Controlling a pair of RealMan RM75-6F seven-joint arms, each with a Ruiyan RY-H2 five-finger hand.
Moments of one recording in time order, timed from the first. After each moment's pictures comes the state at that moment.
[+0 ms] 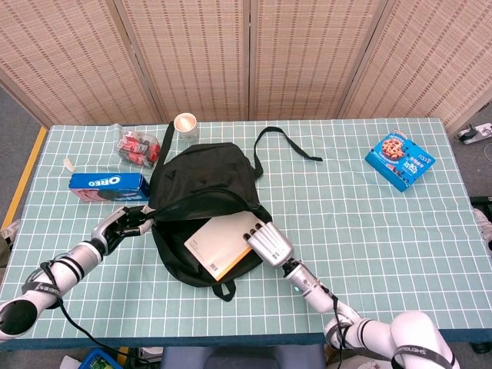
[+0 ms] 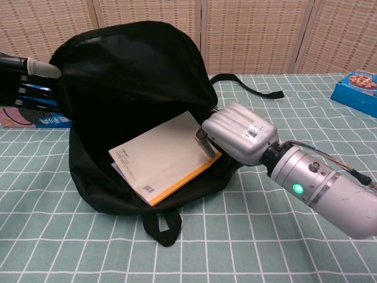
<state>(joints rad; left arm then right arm) -0.57 -0.97 -0.48 -1.87 0.65 0.34 -0.72 0.72 -1.99 0.06 -0.88 -1.62 1.21 -0.32</state>
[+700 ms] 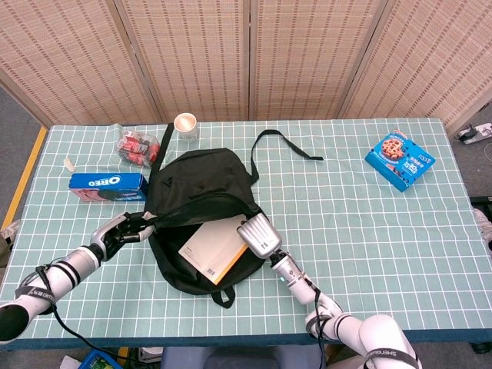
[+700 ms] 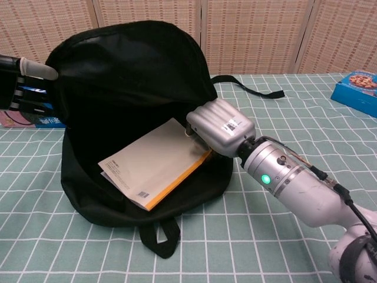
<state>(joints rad) -0.53 -0.93 -0.52 -1.91 0.71 0.26 -0.77 0.81 -2.18 0.13 -0.58 -1.59 1.21 -0.17</state>
